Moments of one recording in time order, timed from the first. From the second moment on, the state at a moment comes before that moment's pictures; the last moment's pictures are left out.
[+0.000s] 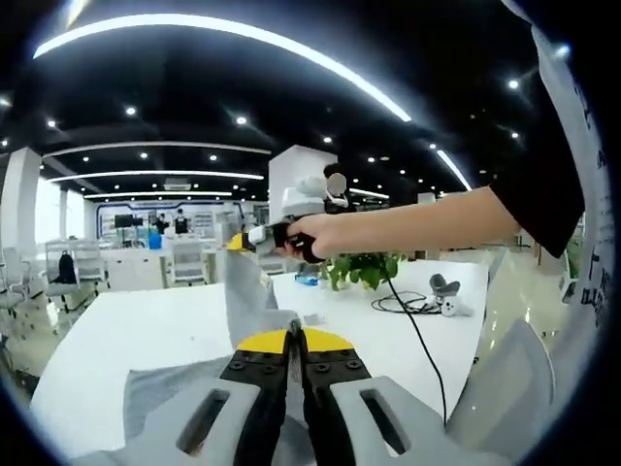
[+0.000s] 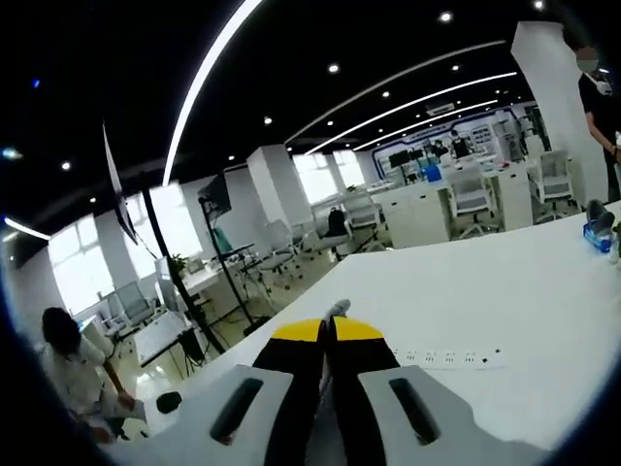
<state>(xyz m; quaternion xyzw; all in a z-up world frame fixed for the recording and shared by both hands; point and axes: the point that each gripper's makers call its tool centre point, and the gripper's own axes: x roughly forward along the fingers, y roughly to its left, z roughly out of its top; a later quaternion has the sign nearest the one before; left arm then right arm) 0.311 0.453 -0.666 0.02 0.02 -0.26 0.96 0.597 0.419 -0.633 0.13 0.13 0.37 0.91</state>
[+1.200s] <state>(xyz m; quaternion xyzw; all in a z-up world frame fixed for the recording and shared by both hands) 0.291 0.572 -0.749 -0.11 0.12 -0.07 0.98 0.608 0.528 -0.718 0.11 0.18 0.36 0.91</state>
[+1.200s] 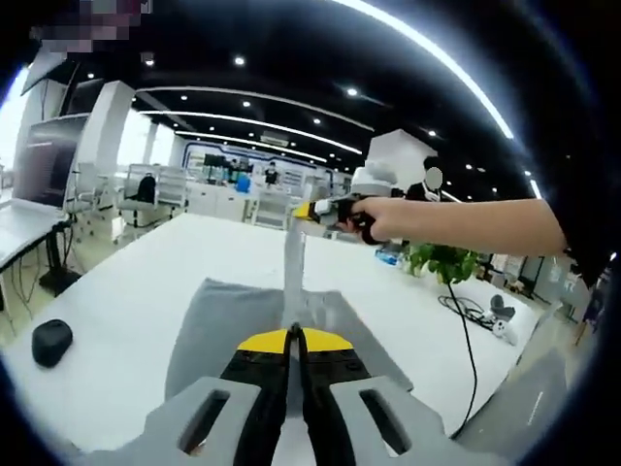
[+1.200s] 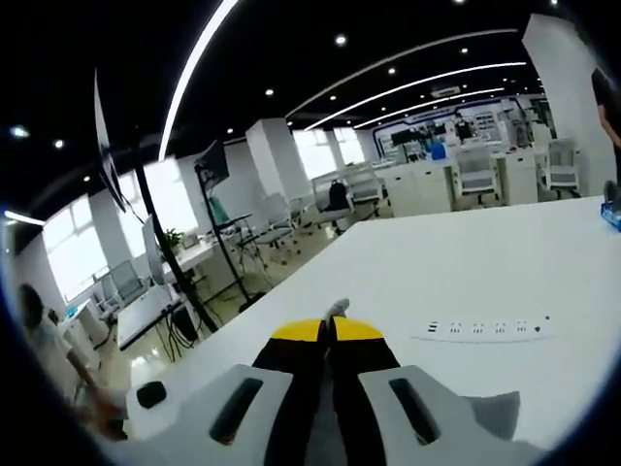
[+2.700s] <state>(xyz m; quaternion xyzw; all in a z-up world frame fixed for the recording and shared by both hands) 0.293 0.565 -0.704 -0.08 0.05 -0.11 0.99 0.607 0.556 -0.672 0.10 0.13 0.37 0.91</state>
